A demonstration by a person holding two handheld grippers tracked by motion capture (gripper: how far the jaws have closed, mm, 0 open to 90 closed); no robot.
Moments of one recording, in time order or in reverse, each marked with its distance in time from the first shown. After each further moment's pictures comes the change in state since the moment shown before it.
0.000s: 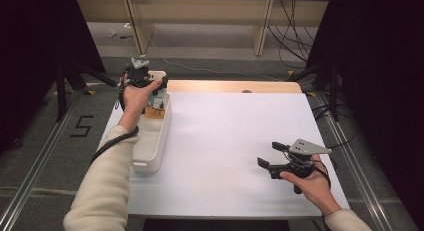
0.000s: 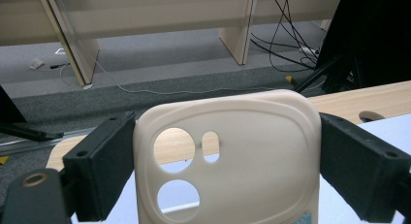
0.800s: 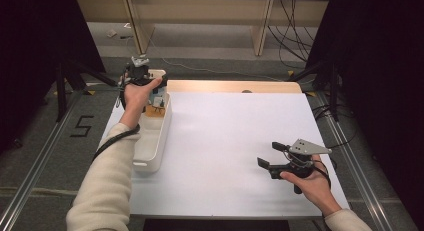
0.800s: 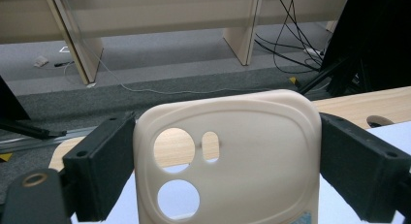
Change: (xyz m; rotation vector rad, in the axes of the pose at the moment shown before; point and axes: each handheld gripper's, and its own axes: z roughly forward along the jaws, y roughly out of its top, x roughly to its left) left arm 0.002 0.002 0.007 0.001 0.016 -0.014; right arm 0.000 0.000 0.000 -0.001 0.004 -0.003
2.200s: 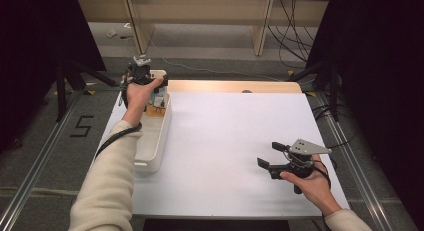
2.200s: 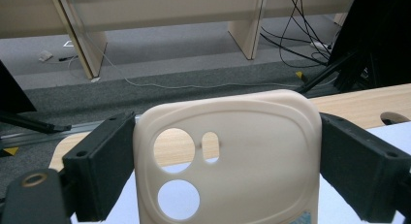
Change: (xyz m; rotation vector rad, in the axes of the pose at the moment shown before) left arm 0.002 -0.002 0.012 0.031 0.021 0.006; right arm 0.000 0.000 0.000 0.002 0.002 0.000
